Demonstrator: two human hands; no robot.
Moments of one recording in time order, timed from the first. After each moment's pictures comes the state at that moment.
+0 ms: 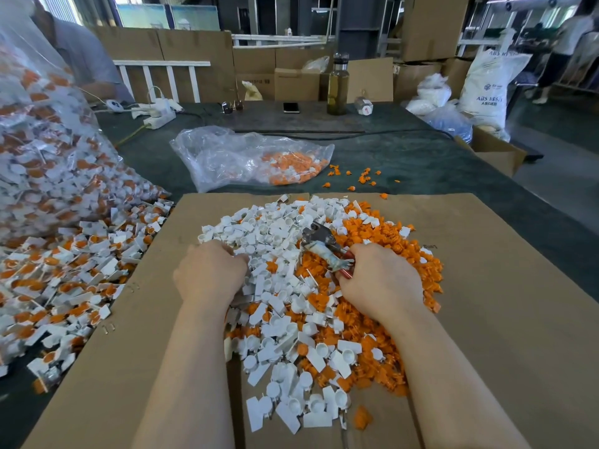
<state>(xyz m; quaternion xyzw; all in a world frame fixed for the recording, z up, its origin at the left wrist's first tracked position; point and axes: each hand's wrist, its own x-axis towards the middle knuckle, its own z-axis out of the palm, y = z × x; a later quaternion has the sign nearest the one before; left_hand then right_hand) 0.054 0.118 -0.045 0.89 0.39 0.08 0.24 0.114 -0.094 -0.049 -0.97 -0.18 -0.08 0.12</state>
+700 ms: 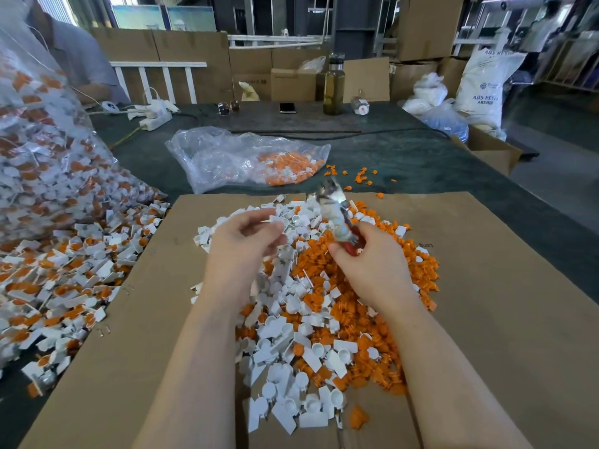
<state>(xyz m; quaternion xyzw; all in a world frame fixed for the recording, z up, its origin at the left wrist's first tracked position) 0.052 0.077 -0.021 0.67 0.19 0.21 0.68 0.117 -0.094 -0.042 -0.90 -0.18 -0.10 0.39</state>
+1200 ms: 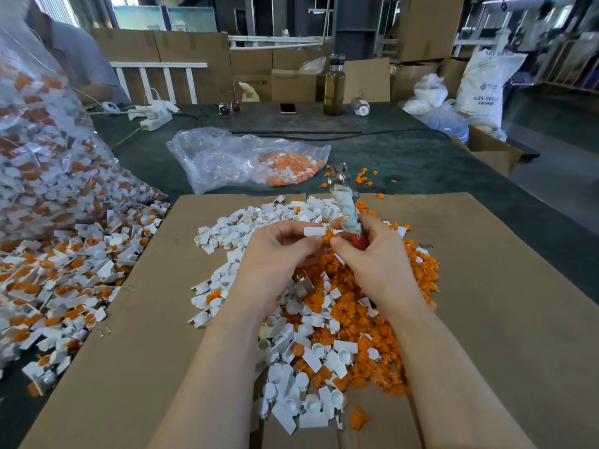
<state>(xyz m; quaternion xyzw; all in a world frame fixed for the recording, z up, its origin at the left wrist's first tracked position) 0.057 0.046 -0.021 0.65 0.11 0.12 0.74 0.112 -0.094 -0.035 -0.79 -0.19 -0.05 0.58</state>
